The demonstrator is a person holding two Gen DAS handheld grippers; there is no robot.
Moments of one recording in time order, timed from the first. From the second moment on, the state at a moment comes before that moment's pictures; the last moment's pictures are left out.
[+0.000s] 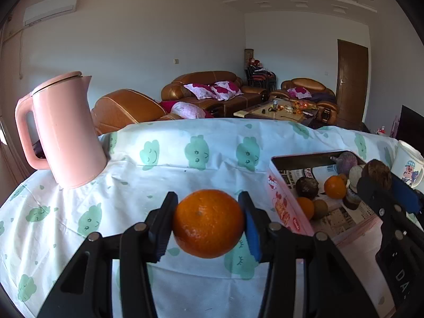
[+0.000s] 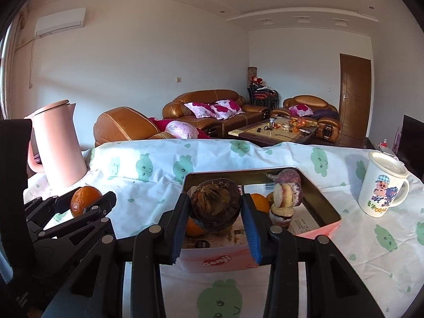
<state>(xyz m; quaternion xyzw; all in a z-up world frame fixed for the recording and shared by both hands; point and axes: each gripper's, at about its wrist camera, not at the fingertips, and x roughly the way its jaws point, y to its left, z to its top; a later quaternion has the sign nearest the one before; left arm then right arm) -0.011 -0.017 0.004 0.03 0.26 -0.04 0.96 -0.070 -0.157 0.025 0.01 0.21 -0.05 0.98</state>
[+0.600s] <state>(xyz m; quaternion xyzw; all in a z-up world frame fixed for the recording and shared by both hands) 0.003 -0.115 0.009 0.05 0.26 -0.11 0.96 -0.058 -0.226 0.029 0.01 0.21 -0.10 0.97</state>
